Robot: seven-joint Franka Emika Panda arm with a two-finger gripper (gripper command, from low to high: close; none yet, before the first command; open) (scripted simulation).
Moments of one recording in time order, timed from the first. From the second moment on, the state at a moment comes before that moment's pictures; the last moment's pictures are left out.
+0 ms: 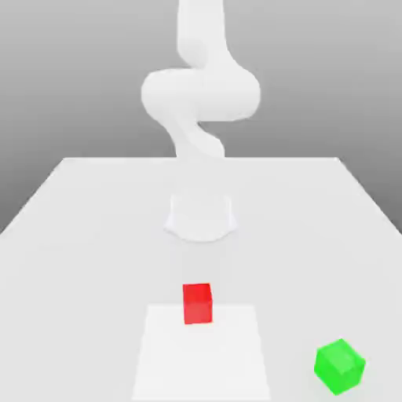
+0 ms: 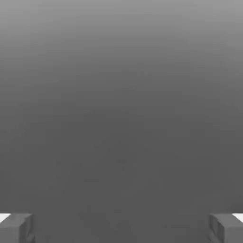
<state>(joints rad) 0.00 -0.74 0.00 -2.37 0.00 2.35 0.79</state>
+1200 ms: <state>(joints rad) -0.02 0.01 0.00 -2.94 0.00 2.95 0.68</state>
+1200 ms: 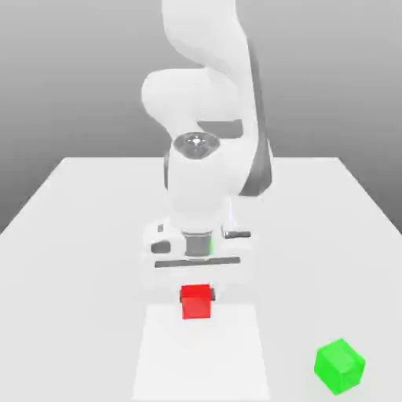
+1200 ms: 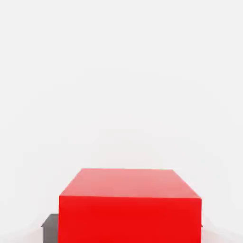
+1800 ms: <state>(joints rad) 0.26 0.14 0.15 -2.45 -0.05 2.59 1.10</state>
